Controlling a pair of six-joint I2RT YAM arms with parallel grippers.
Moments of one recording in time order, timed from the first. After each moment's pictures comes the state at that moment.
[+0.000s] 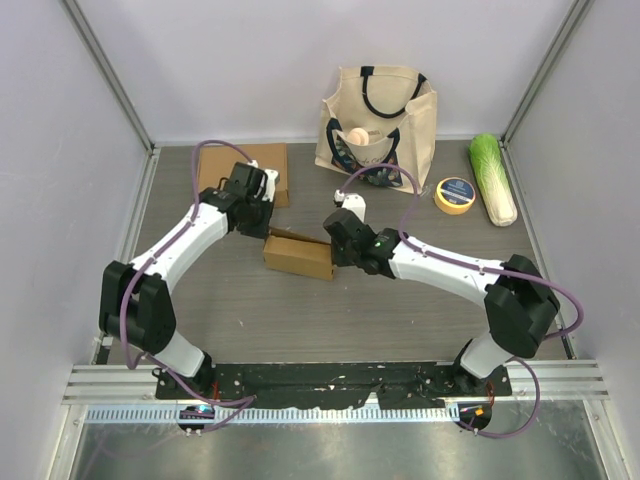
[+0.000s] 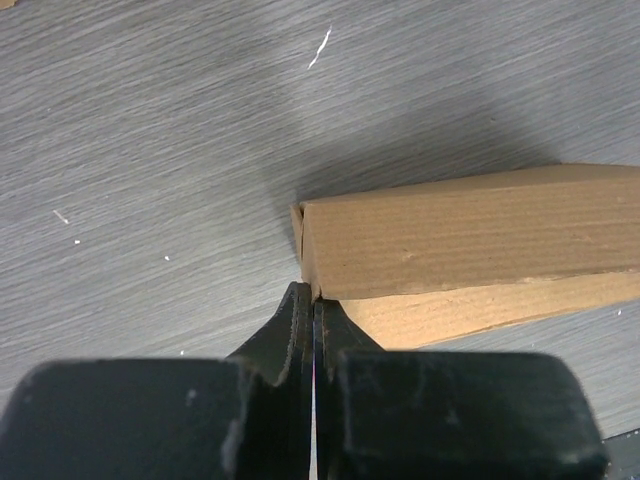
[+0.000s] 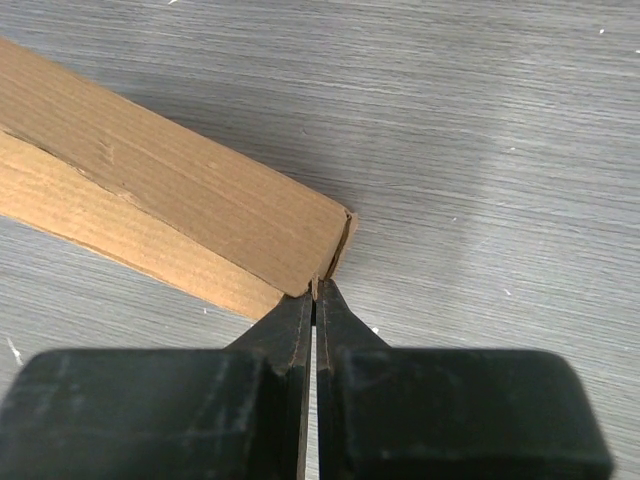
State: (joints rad) left arm -0.38 1.56 1.25 -0.68 0.04 -0.11; right arm 0.87 1.57 1.10 -0.36 0.32 0.64
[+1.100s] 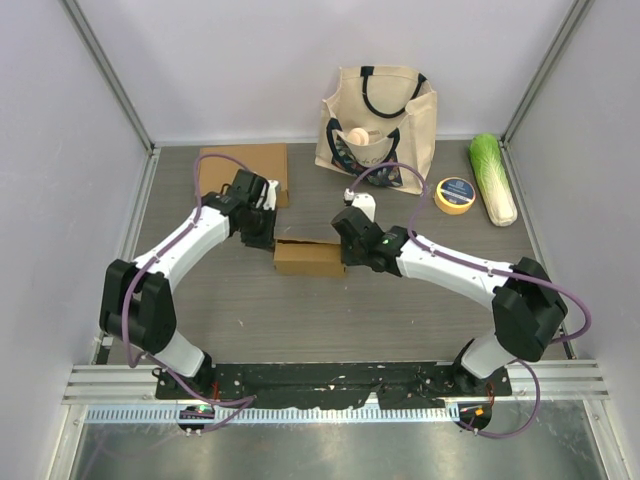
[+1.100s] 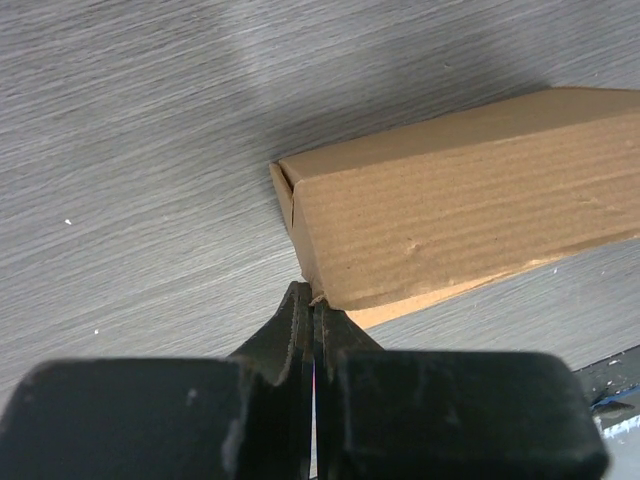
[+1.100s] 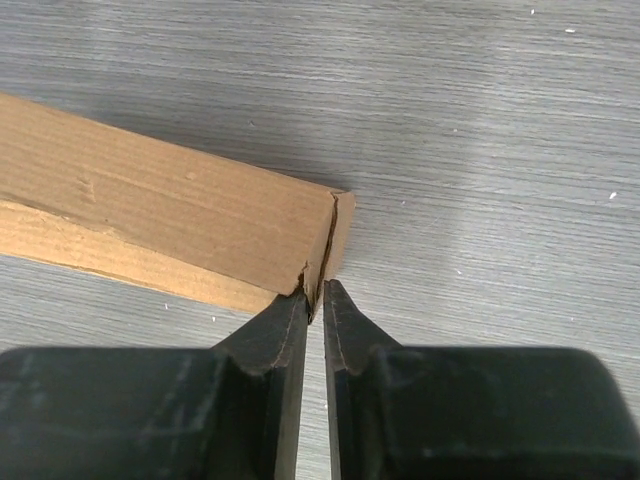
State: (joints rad) left arm -0.39 1.57 1.22 -0.73 0.15 -0.21; right arm 0.85 1.55 1.10 -0.45 0.36 0.63
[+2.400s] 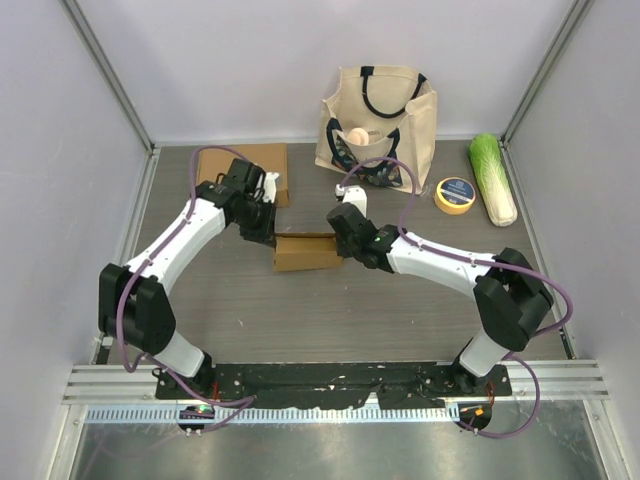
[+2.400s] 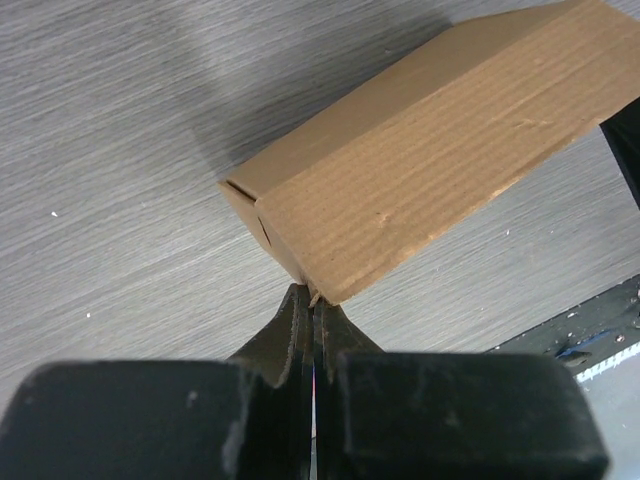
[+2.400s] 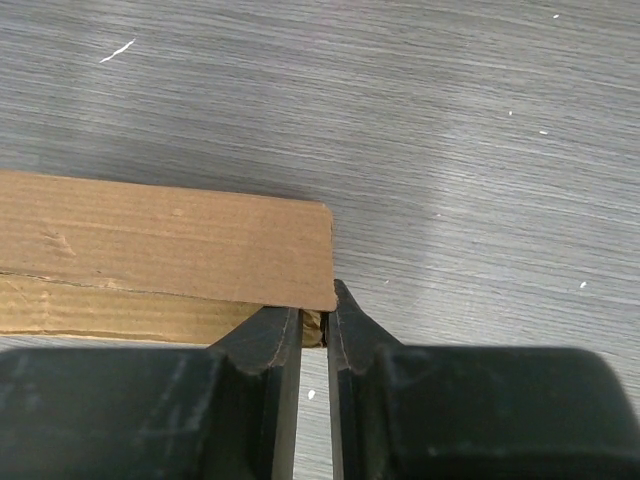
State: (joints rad) left arm -0.39 1.56 1.33 -0.86 0.24 -0.18; right arm 0.82 1.62 1.09 -0.28 0.39 0.49
